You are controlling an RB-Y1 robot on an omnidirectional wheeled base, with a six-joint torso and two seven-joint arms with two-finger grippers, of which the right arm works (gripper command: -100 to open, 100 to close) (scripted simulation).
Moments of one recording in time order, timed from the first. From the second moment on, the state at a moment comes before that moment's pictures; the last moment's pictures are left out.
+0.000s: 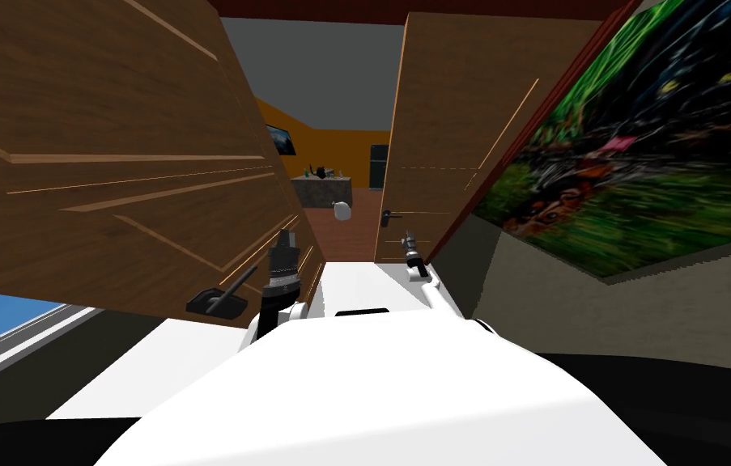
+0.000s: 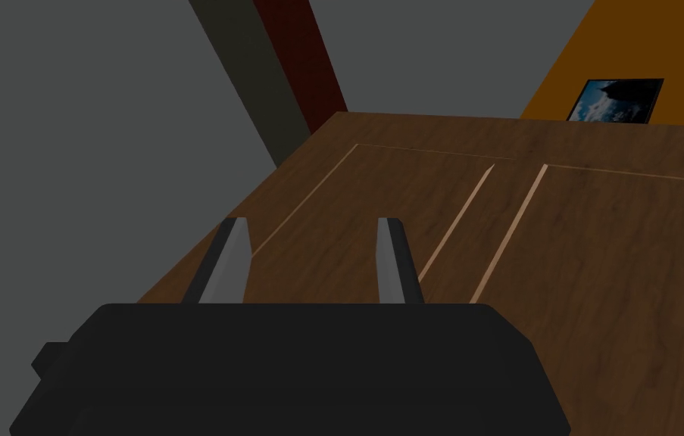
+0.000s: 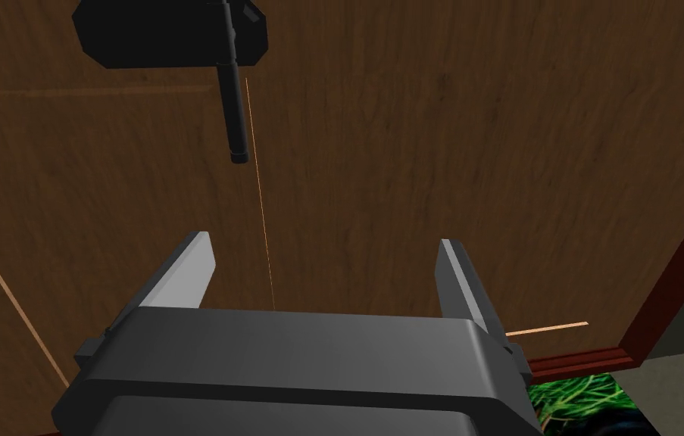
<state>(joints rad) -0.18 -0.23 -0.05 -1.08 -0.11 -0.52 -0.11</state>
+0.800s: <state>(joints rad) -0.31 -0.27 -0.06 -0.83 -0.15 -0.54 -0.11</state>
